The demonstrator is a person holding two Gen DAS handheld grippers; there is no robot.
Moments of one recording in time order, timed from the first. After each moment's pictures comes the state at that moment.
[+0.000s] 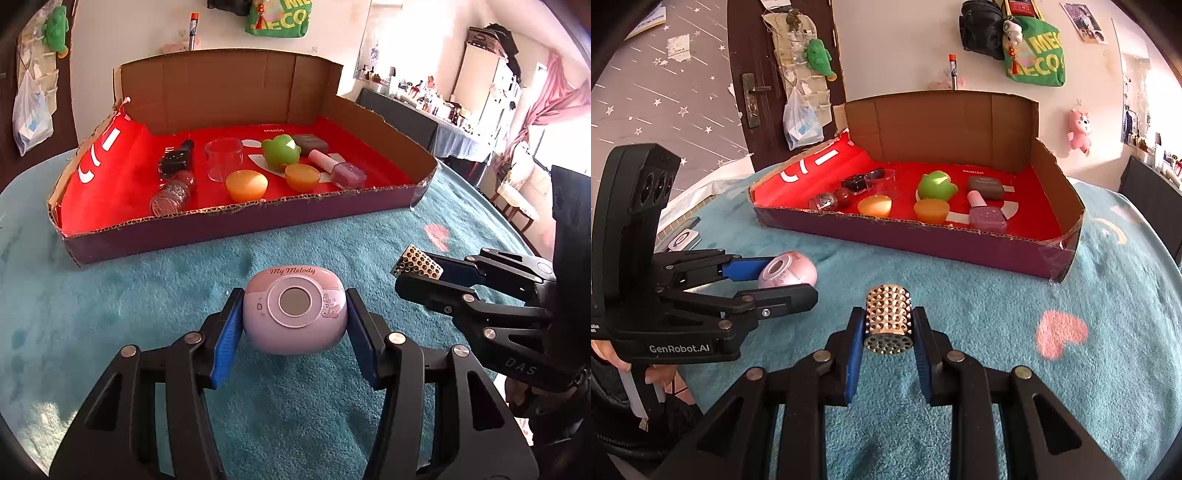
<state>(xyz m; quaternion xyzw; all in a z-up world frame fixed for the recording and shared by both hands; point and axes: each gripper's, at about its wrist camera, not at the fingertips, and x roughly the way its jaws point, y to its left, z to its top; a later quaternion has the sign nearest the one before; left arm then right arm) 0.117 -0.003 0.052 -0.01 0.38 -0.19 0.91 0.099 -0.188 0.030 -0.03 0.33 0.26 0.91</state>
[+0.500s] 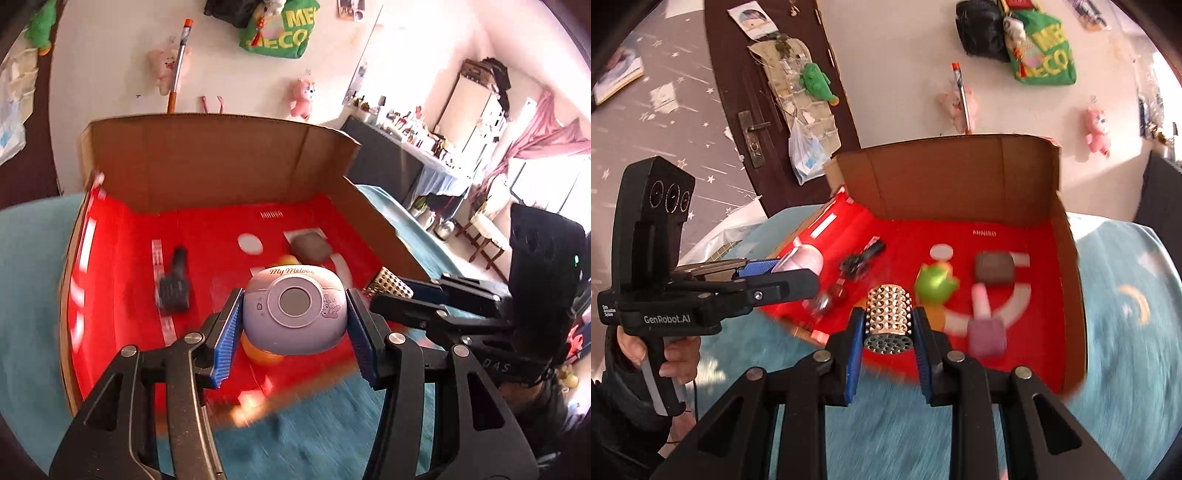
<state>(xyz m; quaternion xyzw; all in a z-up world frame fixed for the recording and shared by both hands) 0.247 0.022 0.131 -0.06 0.38 -0.24 0.89 0.206 -0.193 0.101 0.03 0.34 0.31 0.89</state>
